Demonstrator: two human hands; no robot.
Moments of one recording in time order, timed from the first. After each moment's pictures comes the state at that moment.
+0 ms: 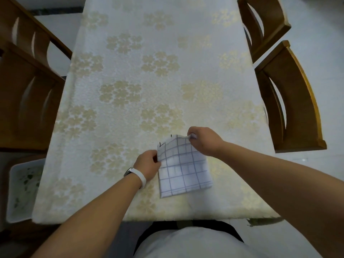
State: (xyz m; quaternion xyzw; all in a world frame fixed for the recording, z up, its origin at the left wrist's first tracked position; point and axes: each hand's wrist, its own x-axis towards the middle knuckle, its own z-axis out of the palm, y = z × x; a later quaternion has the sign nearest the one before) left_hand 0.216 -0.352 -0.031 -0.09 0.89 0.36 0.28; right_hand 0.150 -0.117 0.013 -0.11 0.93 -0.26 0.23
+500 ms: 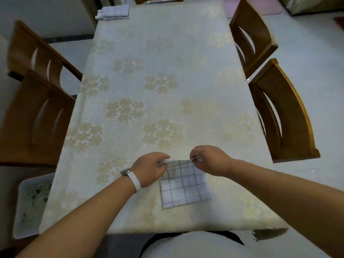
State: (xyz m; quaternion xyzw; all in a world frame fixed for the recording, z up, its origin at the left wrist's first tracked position) left_hand 0.202 -0.351 0.031 0.13 0.93 0.32 0.15; right_hand 0.176 -0.098 0.044 -0.24 0.92 -0.22 0.20
